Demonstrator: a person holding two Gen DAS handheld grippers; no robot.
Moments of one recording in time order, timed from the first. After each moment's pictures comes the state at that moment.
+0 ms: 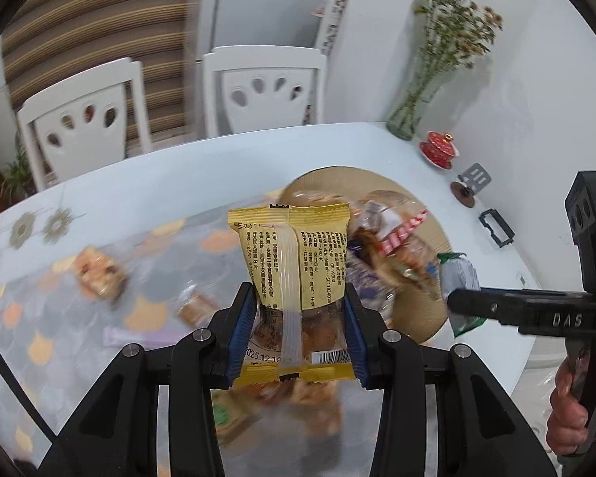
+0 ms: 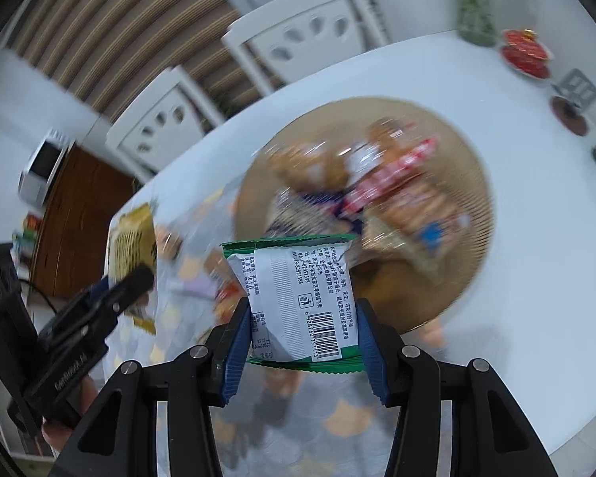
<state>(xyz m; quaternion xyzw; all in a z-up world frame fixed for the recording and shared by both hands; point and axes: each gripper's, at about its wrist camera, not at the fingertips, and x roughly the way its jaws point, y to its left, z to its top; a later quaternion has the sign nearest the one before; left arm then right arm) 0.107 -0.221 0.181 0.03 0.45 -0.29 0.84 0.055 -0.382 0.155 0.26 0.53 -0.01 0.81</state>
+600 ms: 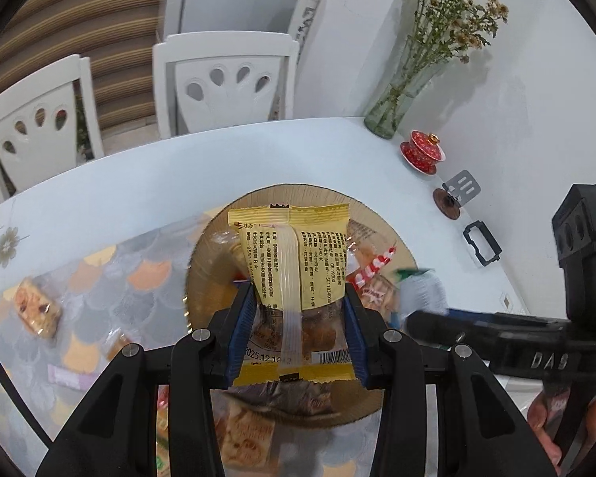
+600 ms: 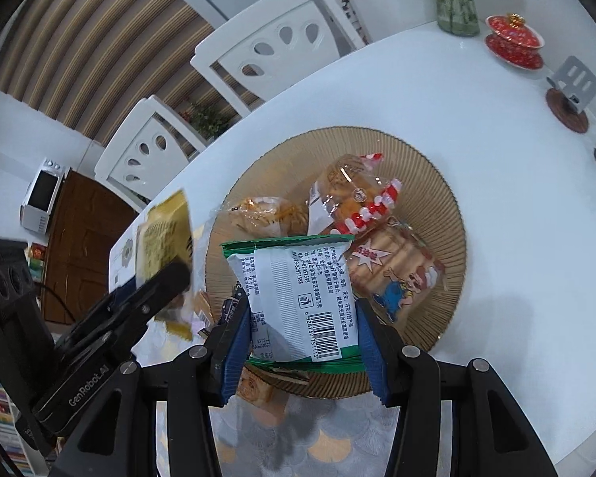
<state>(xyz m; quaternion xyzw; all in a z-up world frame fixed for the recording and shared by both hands) 0.148 -0.306 0.175 0.01 0.48 -0.32 0.82 0.090 -0.439 0.148 0.30 0.54 -0.01 0.79</state>
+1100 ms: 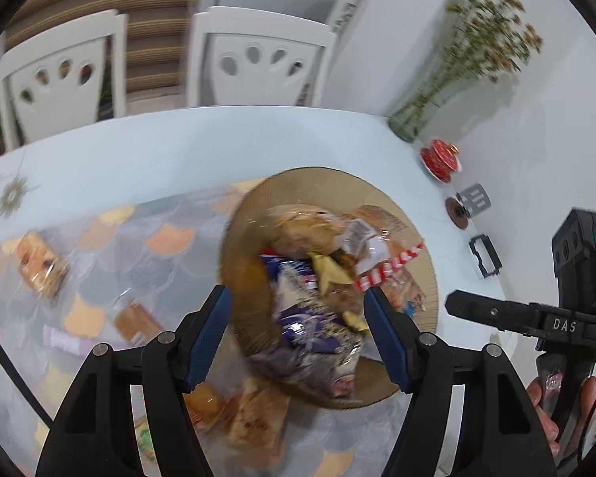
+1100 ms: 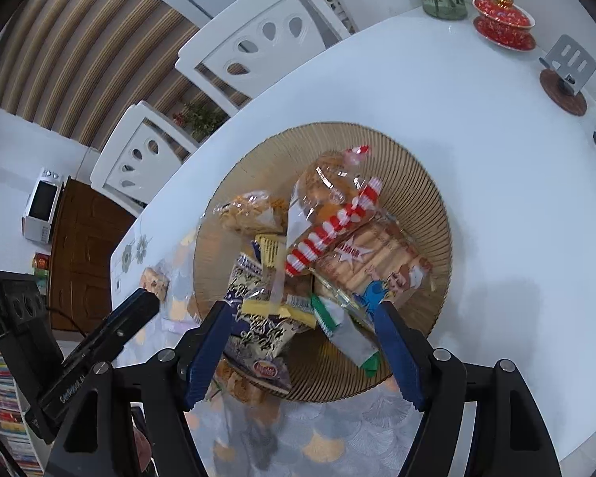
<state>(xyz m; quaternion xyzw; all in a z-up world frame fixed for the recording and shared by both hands) 0.154 -0.252 0.163 -0.05 0.51 -0.28 0.81 0.088 -0.457 0.136 0.32 0.55 -0.01 0.77</state>
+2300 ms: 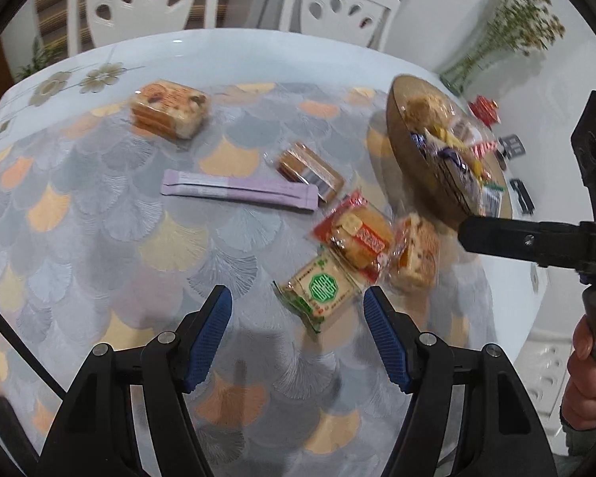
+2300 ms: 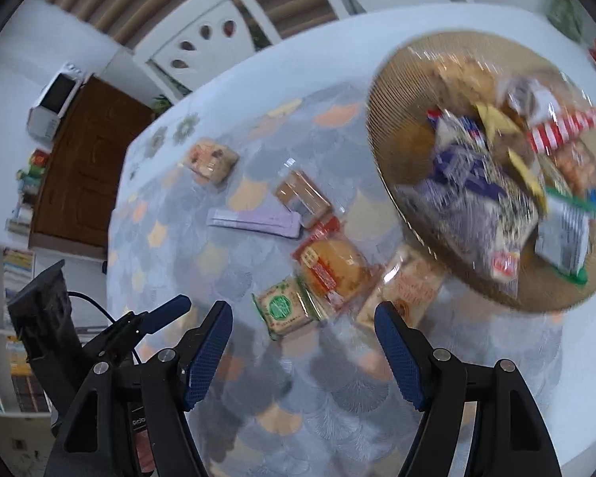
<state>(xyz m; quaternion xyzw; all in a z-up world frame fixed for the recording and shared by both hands) 0.093 -0.085 0.085 -0.01 0.57 -0.26 0.78 0.098 -0.240 0.098 0.22 0.61 0.06 0.76</state>
